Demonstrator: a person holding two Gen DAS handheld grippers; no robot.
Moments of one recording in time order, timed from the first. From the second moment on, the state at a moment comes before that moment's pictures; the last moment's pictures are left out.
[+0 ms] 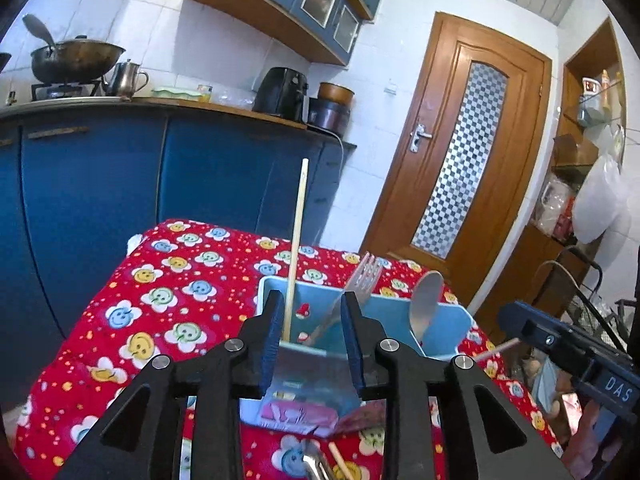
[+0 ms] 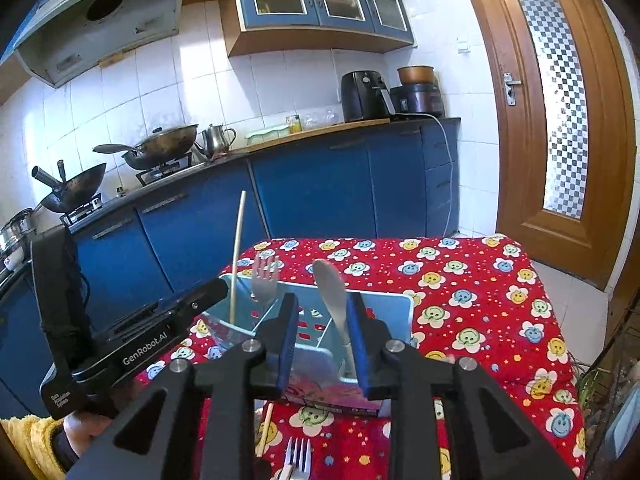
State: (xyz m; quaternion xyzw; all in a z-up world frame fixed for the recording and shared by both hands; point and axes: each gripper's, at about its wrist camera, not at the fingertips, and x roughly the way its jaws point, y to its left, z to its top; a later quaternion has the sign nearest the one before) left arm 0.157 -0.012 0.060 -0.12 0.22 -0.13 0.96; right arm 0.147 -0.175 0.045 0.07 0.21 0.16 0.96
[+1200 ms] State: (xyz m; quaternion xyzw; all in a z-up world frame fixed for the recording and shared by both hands) left arm 0.087 -0.022 0.018 -0.04 0.41 -0.19 0.89; right arm 0.053 -0.188 -0.005 0.13 0.30 0.15 0.94
